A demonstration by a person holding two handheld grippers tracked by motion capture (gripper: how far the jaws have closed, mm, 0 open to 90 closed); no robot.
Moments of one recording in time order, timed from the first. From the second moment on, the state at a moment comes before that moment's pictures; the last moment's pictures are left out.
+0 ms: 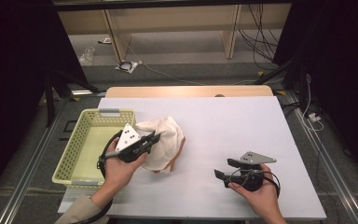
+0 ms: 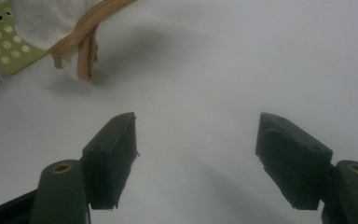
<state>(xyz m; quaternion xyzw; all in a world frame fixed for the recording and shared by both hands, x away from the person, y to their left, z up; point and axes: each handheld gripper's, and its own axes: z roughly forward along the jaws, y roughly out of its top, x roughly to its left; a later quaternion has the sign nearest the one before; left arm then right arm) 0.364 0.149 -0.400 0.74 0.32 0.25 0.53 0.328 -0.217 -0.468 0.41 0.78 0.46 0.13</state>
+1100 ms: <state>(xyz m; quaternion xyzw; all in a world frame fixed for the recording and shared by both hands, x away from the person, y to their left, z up) 0.366 0.157 -0.395 0.73 0.32 0.25 0.54 0.329 -0.217 -0.468 0.41 0.78 0.46 0.13</state>
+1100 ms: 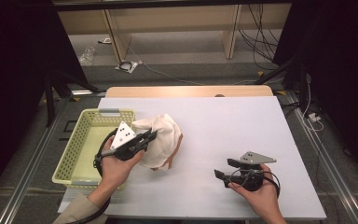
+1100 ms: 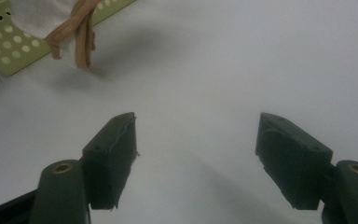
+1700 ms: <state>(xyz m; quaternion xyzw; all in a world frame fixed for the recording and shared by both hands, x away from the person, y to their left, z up) 0.366 0.160 -0.393 0.73 0.33 0.26 0.54 0.329 -0.217 -0.468 0.41 0.78 0.46 0.13</state>
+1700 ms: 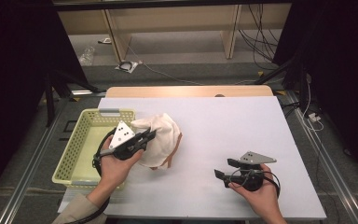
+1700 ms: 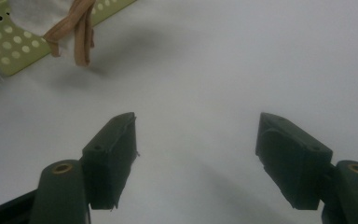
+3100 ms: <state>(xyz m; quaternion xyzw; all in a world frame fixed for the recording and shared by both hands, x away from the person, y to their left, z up) 0.367 0.169 -0.386 0.72 0.33 0.27 0.55 0.329 -0.218 -0.468 0.40 0.78 0.46 0.13</state>
